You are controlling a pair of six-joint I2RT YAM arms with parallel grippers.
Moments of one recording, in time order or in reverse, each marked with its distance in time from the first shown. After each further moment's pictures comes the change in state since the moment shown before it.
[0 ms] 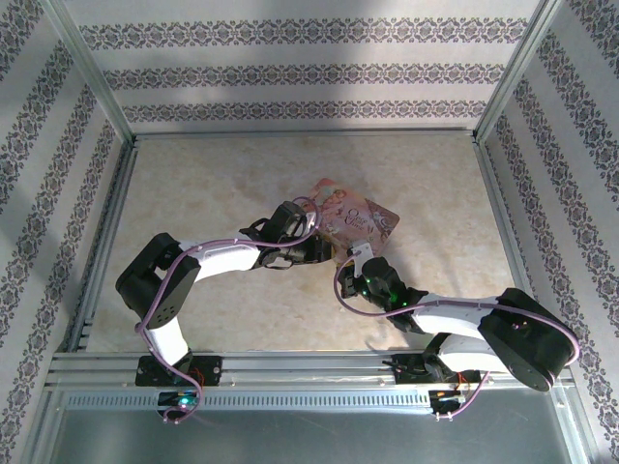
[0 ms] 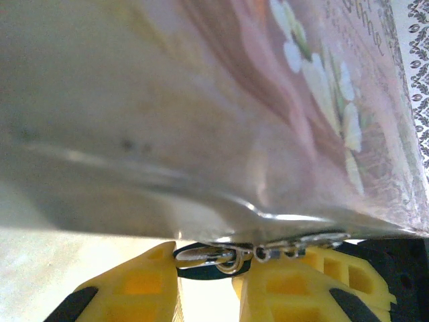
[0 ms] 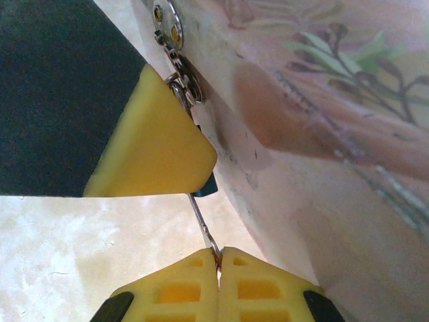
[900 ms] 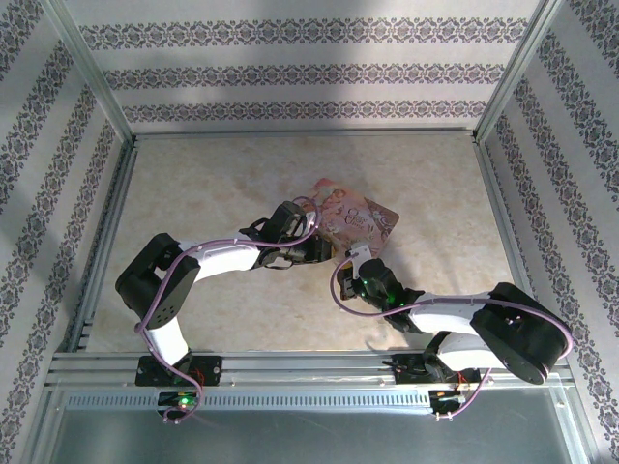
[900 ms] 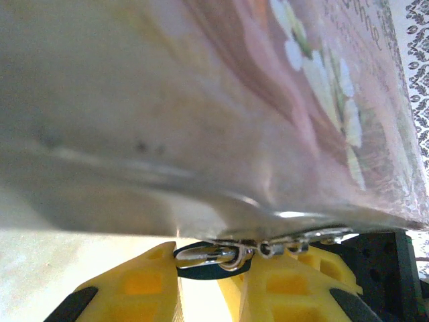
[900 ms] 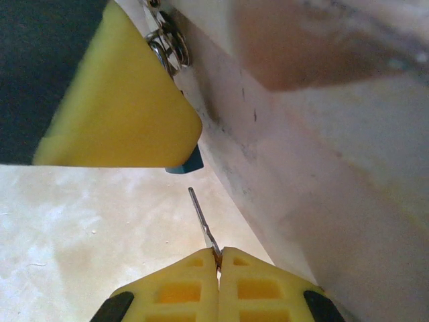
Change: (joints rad) left arm 0.000 -0.002 0.000 0.001 0.000 -0.005; right arm 0.013 0.044 0.000 0.017 0.031 0.001
